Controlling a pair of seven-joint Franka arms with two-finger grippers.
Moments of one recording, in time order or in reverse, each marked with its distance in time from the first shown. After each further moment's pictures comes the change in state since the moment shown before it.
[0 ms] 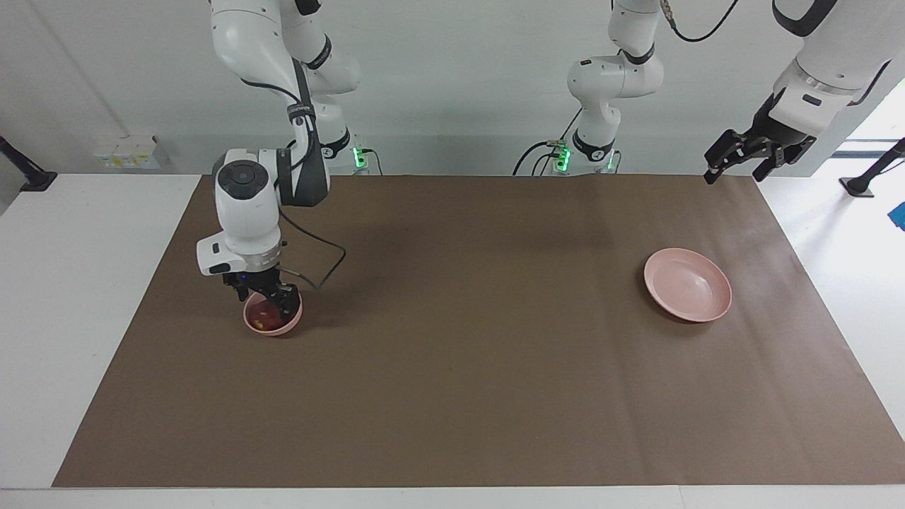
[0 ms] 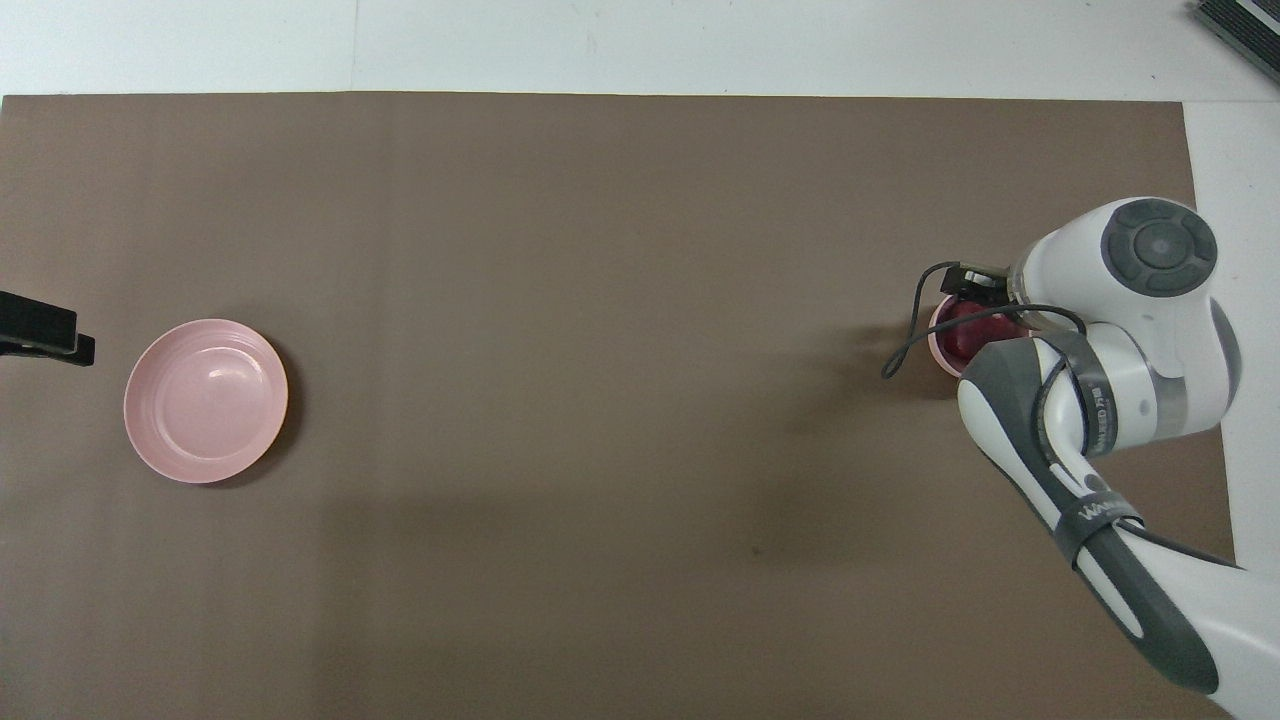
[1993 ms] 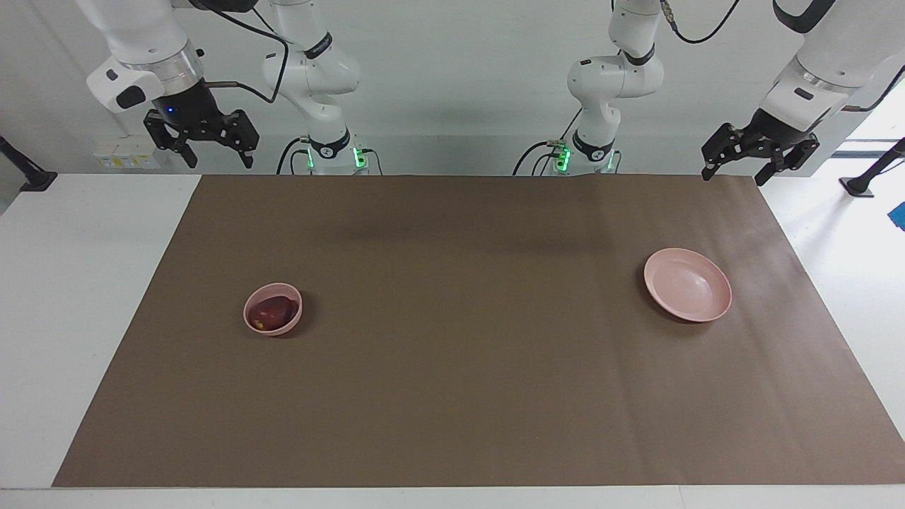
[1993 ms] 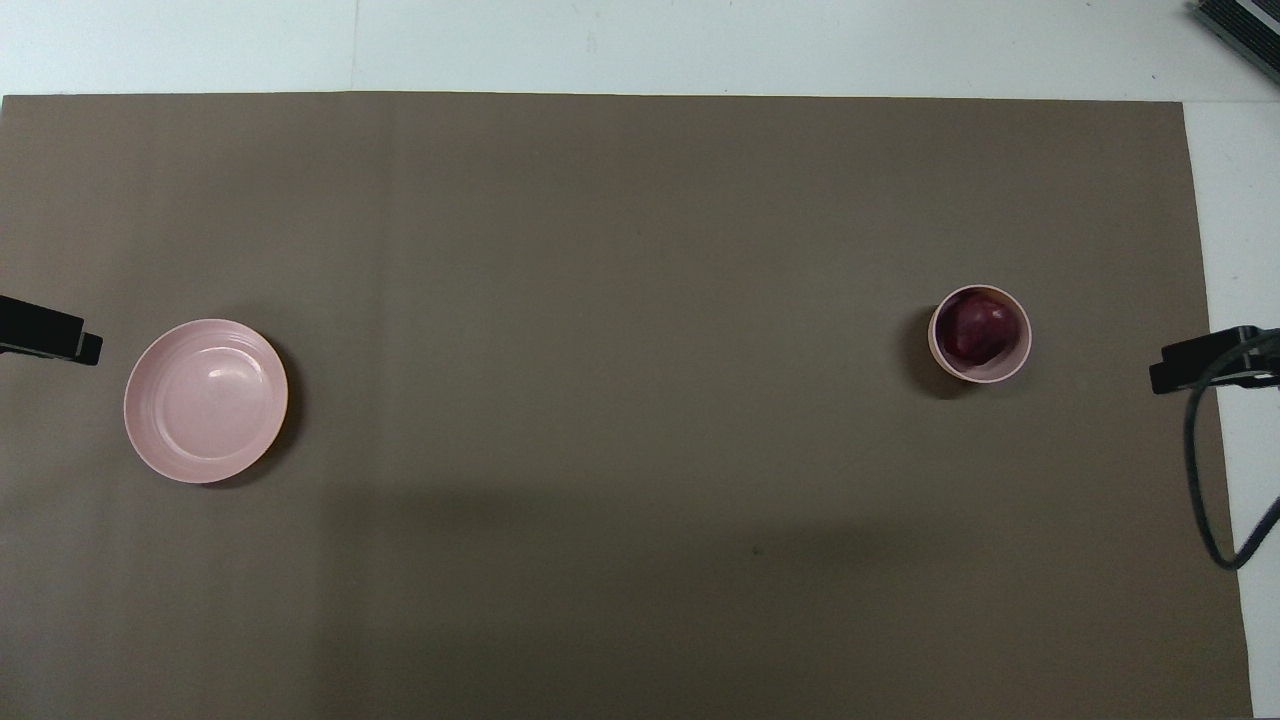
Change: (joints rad) left arm -0.006 0.004 -0.012 0.028 -0.020 -0.009 0.137; right arm -0.041 -0.274 -0.033 0.367 0.267 -0.783 -0.603
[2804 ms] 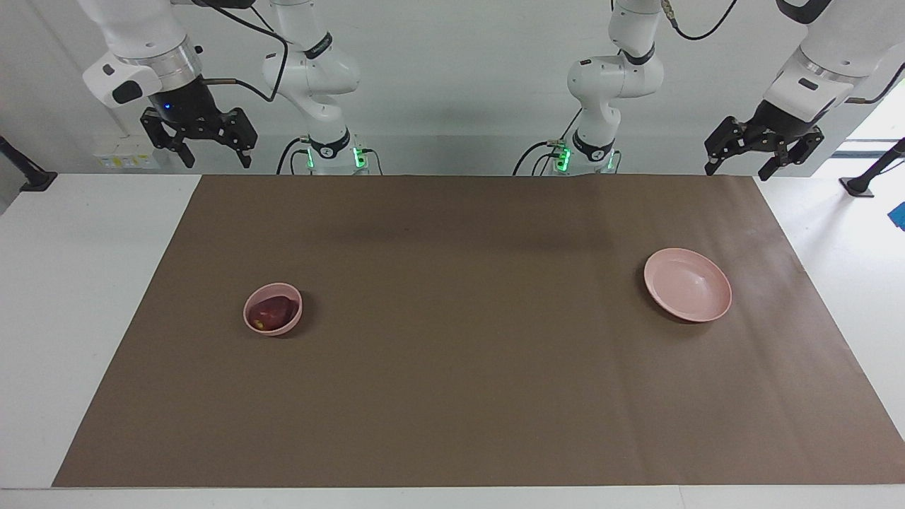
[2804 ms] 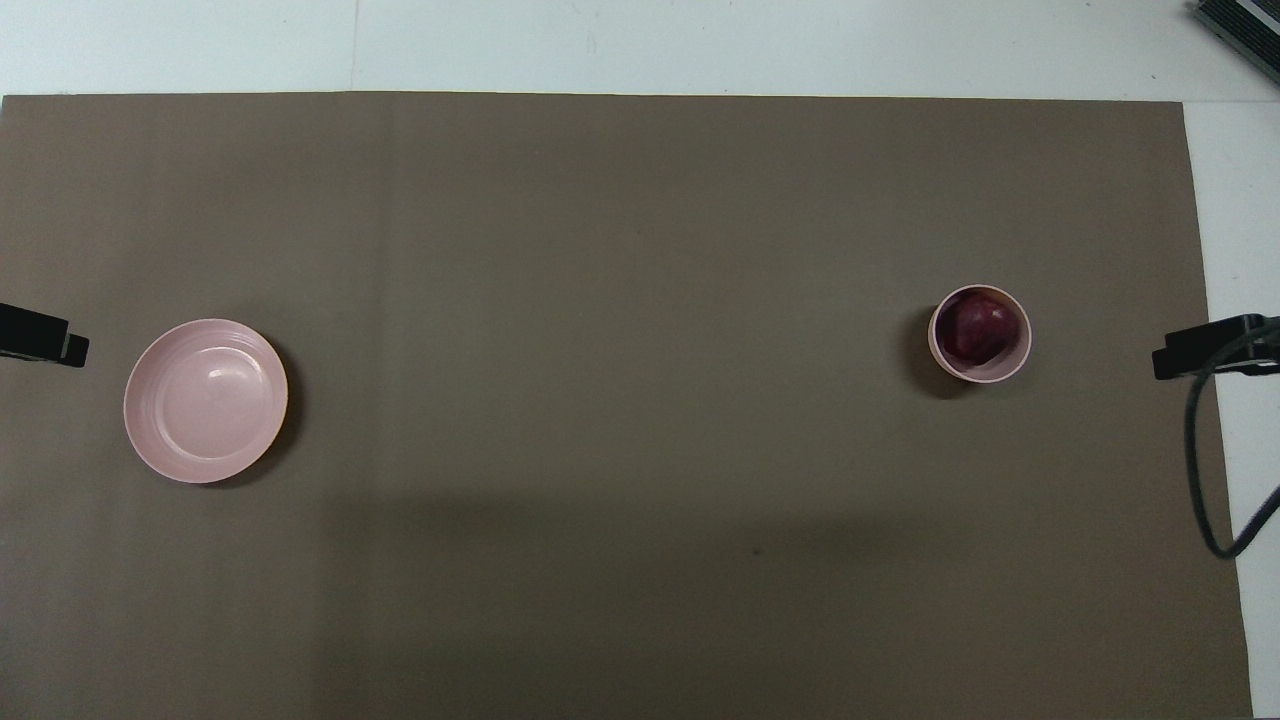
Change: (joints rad) left arm -0.001 -0.010 0.010 0.000 0.000 -0.001 0.002; right arm 0.001 0.000 0.000 0.002 -0.002 0.039 0.000
